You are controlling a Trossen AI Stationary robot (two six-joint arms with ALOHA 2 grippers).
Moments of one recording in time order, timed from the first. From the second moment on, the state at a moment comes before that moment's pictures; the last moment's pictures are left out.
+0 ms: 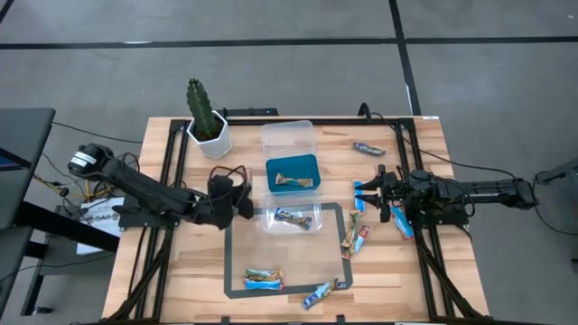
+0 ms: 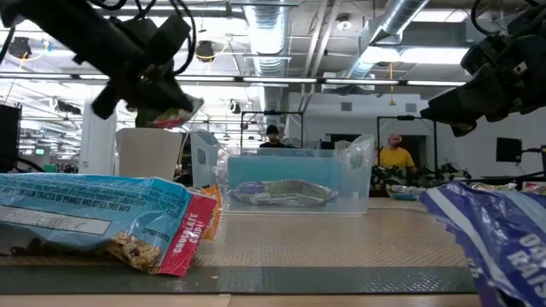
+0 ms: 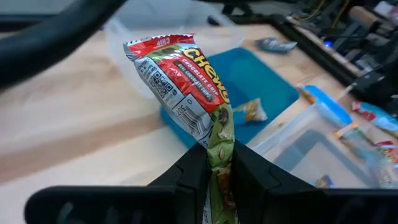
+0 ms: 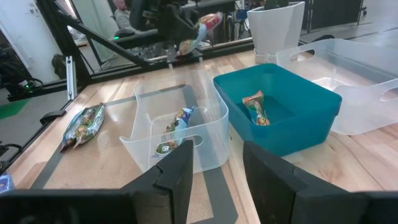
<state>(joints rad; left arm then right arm) -0.32 1.24 0.58 -0.11 -0.90 -1.07 -0.04 0.22 0.01 0.01 0.00 0.15</state>
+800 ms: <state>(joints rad) 0.03 1.24 0.78 0.02 -0.63 -0.41 -0.04 0.22 0.01 0.01 0.00 0.15</state>
